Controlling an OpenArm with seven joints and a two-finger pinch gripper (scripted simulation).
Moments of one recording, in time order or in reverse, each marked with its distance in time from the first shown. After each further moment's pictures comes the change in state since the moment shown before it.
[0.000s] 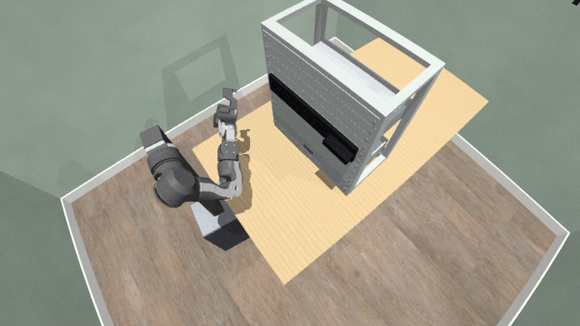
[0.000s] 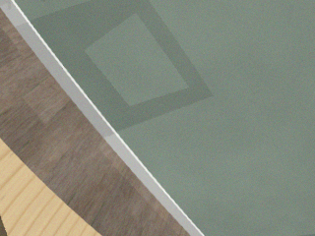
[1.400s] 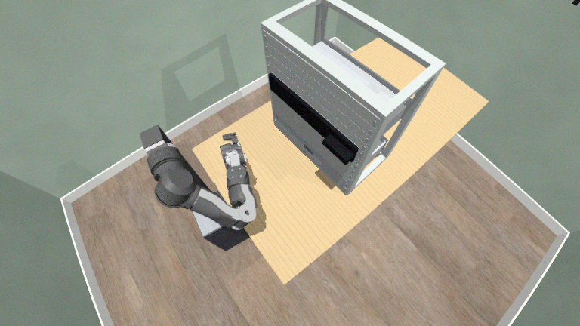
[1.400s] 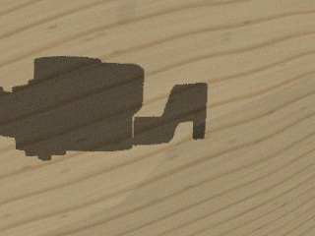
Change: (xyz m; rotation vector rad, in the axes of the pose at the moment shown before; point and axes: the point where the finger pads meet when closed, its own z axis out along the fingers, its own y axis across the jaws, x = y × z) arm -0.051 -0.127 -0.163 0.799 -0.039 -0.424
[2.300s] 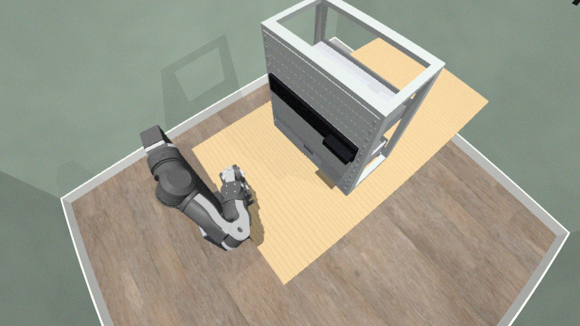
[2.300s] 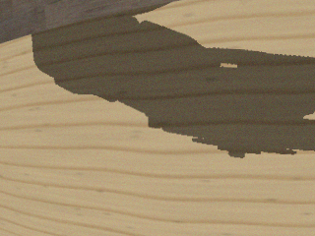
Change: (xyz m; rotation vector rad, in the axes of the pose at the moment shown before) arm 0.017 -0.130 -0.074 0.561 -0.006 -0.178
